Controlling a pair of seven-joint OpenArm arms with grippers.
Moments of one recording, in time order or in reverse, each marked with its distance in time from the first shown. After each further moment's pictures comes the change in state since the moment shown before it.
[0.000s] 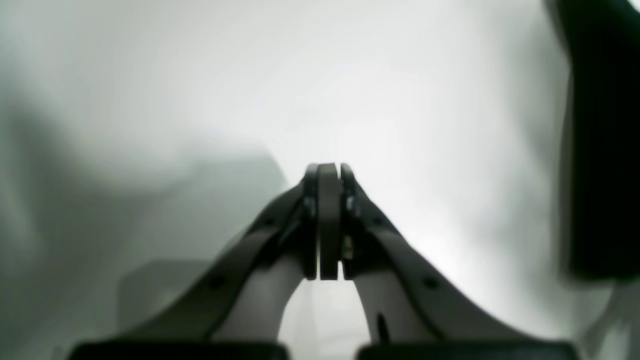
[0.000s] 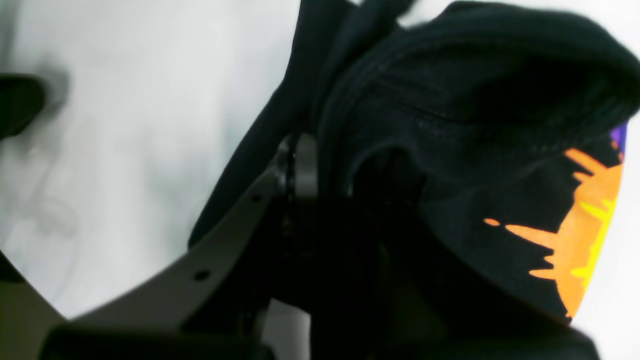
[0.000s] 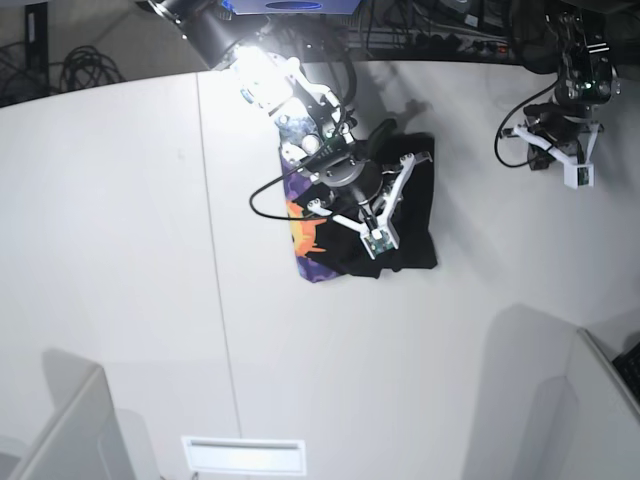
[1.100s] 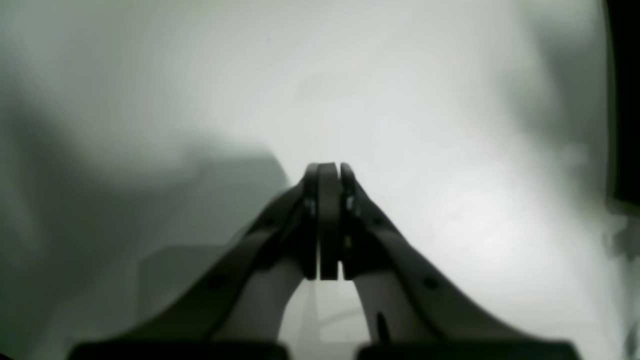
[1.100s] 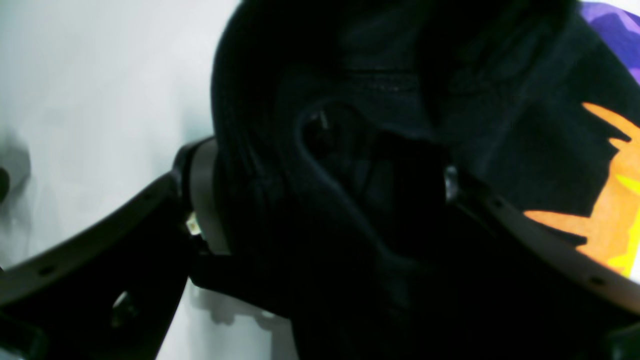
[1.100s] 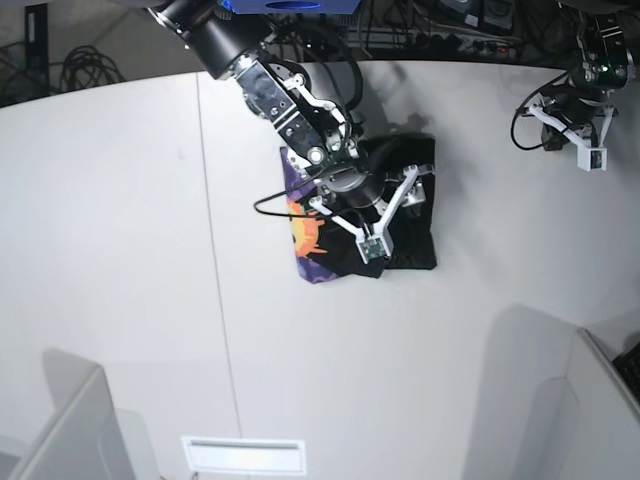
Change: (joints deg) left arm 3.2 0.3 -6.4 0.2 0.4 -7.1 2.1; right arm 2.6 -0.1 -2.6 -4.9 7.4 -7.4 2.1
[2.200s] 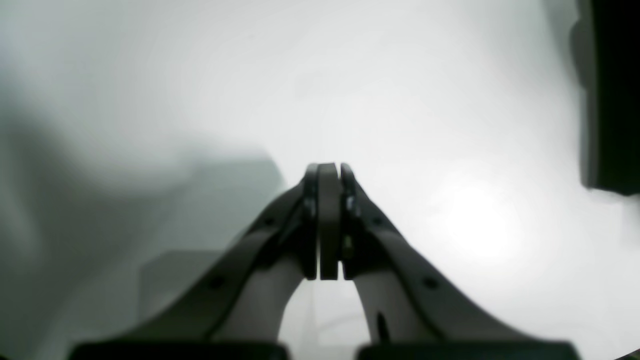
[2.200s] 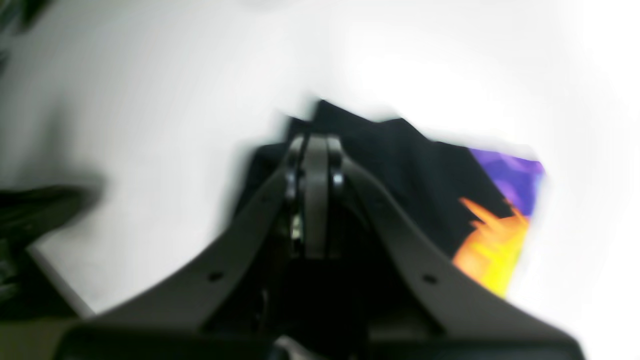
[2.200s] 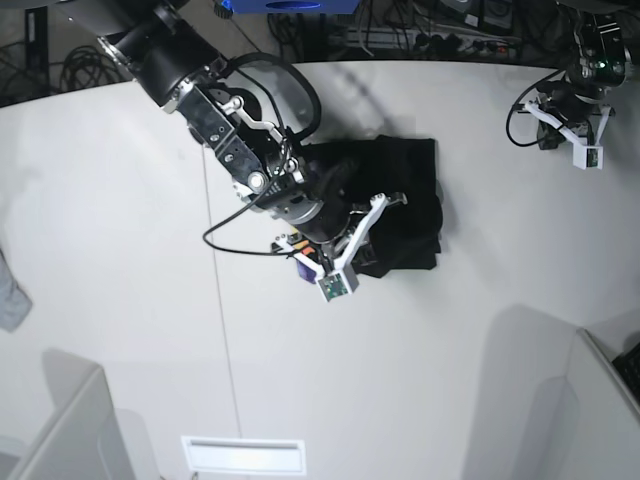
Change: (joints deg) left arm 0.8 0.5 0.4 2.1 -0.3 -0.4 0.1; right arm 6.9 11.4 -0.1 10.5 12.4 0.1 -0.1
